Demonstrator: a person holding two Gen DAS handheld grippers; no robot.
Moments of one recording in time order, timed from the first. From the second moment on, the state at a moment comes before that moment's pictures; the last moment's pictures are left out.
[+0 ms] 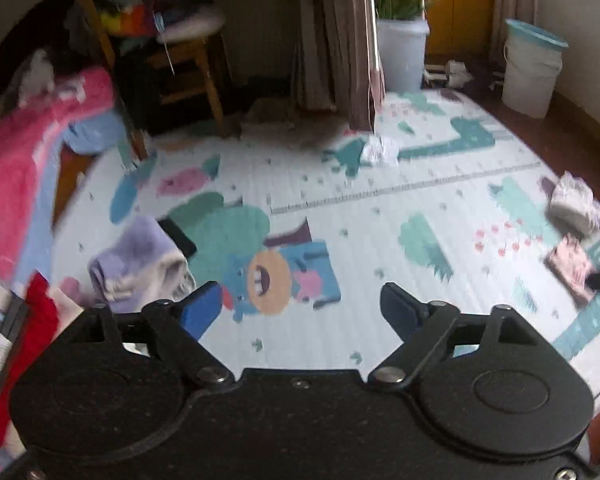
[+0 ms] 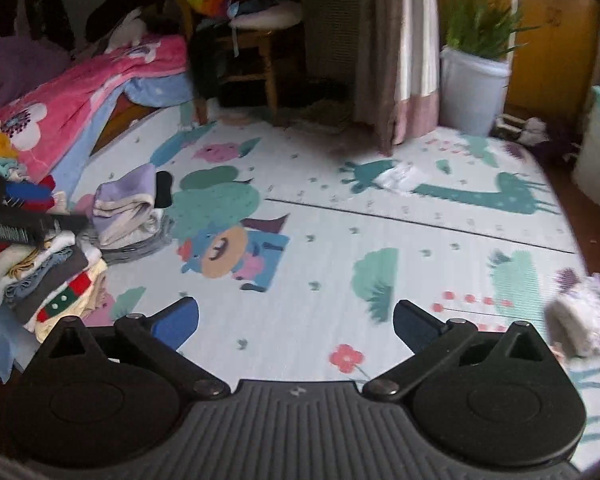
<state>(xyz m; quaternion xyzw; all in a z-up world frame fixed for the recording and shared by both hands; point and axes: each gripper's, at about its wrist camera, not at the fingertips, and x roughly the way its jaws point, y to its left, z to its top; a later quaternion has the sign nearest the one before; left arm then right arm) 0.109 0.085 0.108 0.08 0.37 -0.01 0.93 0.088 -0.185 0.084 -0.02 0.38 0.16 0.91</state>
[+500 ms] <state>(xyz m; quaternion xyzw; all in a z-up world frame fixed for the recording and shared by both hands) 0.051 -0.017 0.057 0.03 0.42 -0.02 0.91 0.057 -0.217 0.044 0.02 0.43 0.12 0.89</state>
